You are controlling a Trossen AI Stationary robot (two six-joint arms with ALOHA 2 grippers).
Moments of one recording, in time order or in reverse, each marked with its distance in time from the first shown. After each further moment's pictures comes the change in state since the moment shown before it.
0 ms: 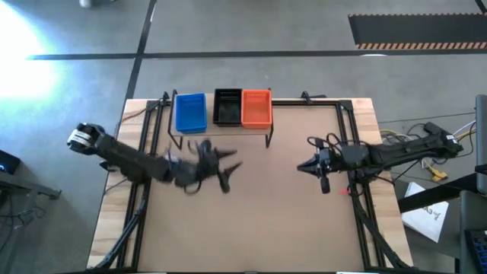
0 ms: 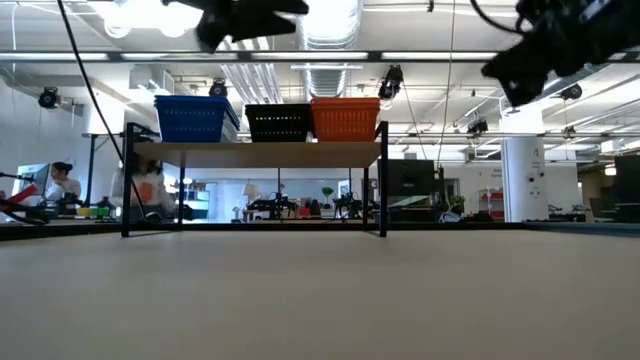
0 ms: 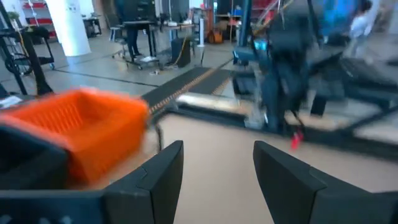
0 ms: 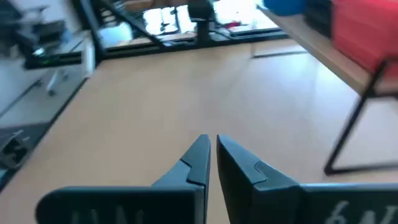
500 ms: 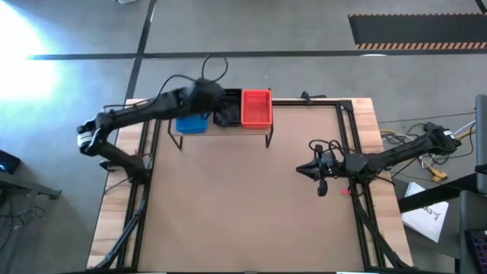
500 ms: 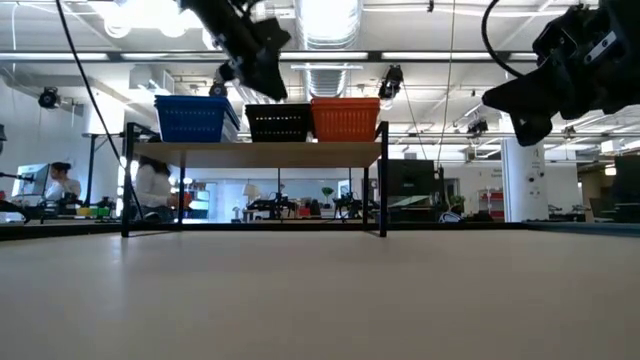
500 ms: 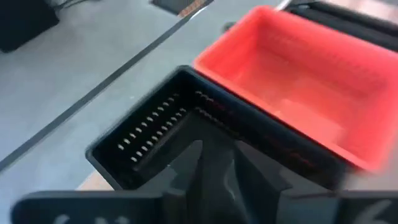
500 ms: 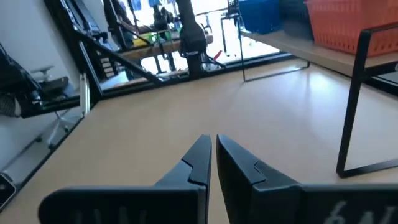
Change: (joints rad) left arm 0.722 0.086 0.531 -0.980 0.487 -0.017; right arm 0.072 0.051 -0.319 0.576 0.144 0.067
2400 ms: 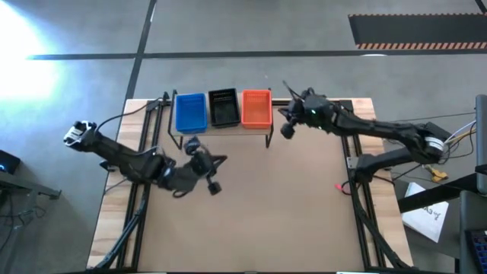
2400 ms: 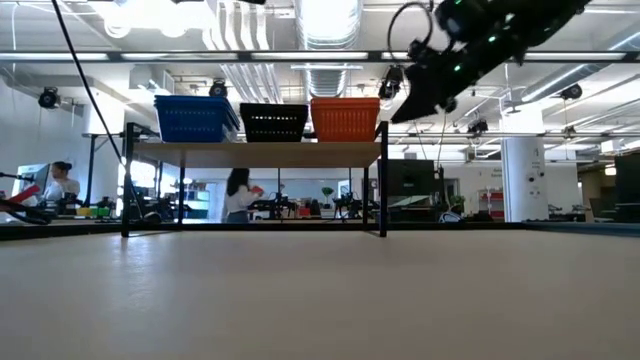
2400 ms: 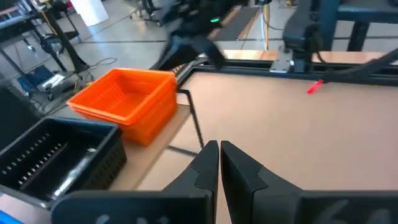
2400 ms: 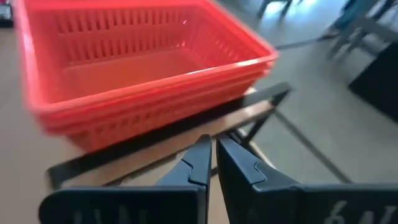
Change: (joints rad) left arm -0.814 -0.156 -0.227 0.188 -0.628 -0.129; right arm -0.702 0.562 0.752 -0.528 -0.129 -0.368
